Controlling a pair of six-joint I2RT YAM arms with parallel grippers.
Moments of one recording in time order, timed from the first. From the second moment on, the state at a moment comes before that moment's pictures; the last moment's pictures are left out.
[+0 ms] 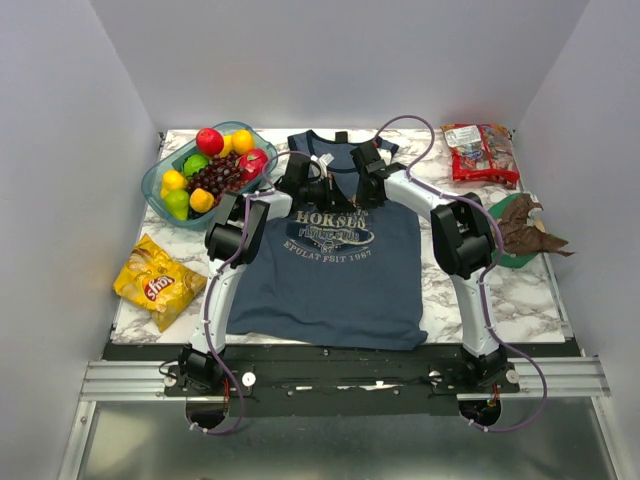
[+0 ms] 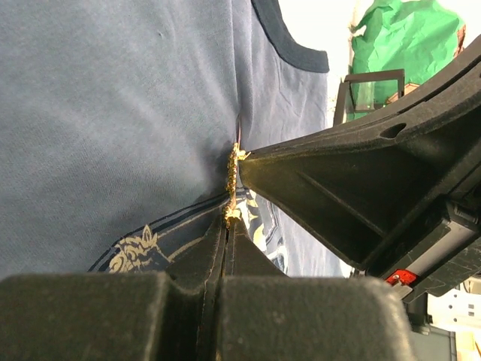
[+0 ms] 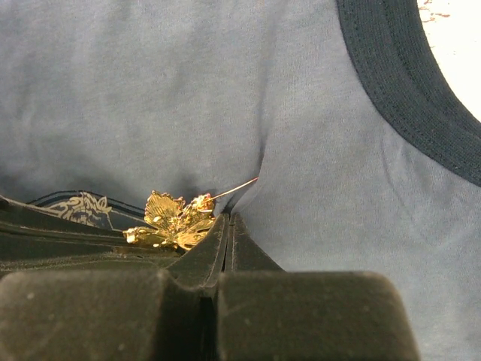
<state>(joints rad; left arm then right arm) -0.38 2.47 1.68 0.26 0.87 -0.76 0.49 2.26 1.79 -0.54 0.25 0.57</state>
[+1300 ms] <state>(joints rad) -0.38 2.54 1.62 0.63 1.03 -1.03 0.31 2.09 1.58 -0.42 -0.03 0.59</state>
